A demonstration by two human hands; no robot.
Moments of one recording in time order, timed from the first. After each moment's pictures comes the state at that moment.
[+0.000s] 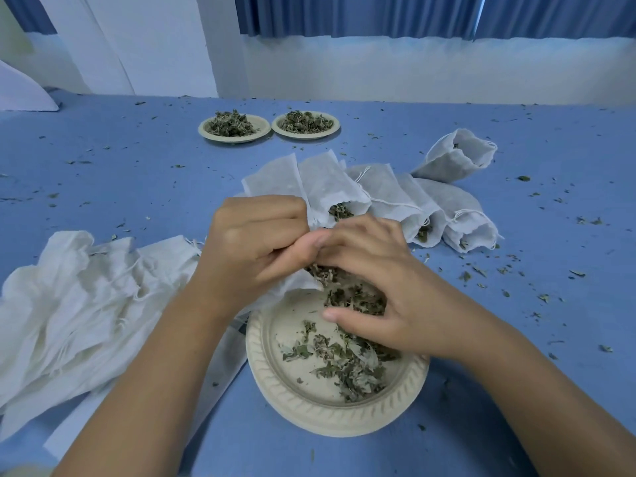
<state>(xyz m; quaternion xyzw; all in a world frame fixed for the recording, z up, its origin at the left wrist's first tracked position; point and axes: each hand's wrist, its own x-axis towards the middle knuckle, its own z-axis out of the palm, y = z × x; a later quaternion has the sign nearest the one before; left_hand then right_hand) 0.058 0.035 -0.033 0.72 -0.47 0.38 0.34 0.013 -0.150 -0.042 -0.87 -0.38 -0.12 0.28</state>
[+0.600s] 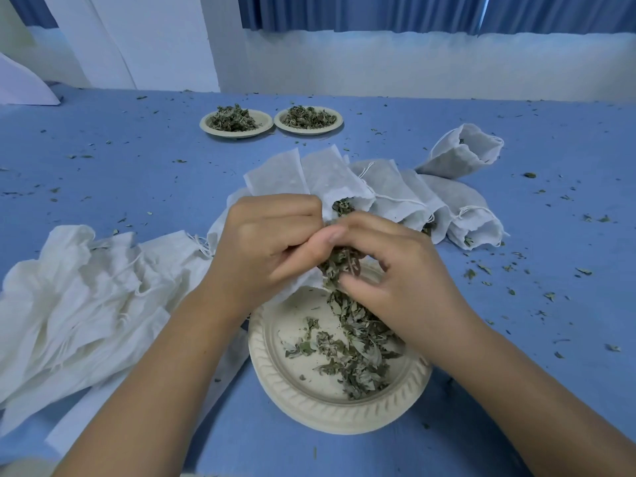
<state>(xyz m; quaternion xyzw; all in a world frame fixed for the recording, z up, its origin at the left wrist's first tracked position) 0.055 0.028 -0.035 0.73 -0.46 0.36 0.36 0.010 -0.133 -0.040 -0.84 -0.30 -0.21 0.40</state>
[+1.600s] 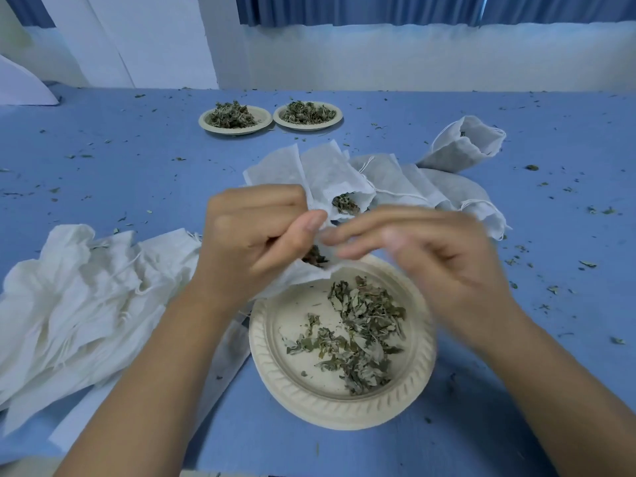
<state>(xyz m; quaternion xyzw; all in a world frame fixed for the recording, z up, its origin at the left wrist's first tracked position) 0.055 0.032 -0.034 0.70 -0.46 0.38 0.40 0.000 -0.150 -0.026 -0.77 -0.34 -0.16 0.51</state>
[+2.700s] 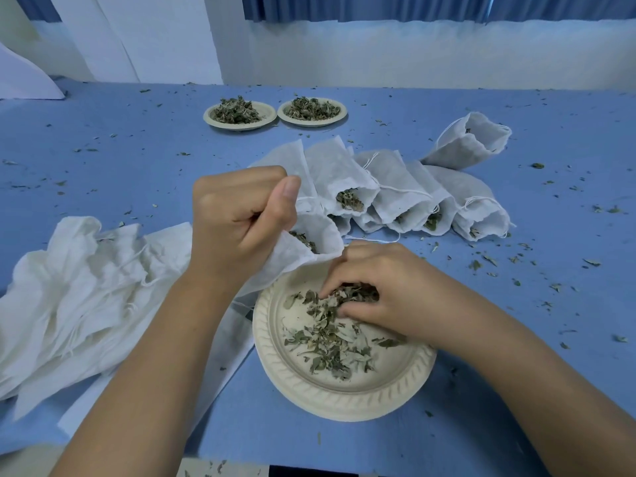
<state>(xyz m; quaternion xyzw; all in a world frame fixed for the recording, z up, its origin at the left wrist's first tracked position) 0.060 0.040 -0.035 0.71 -0.40 0.40 0.43 0.013 -0.141 -0.043 -0.91 -0.32 0.02 0.26</state>
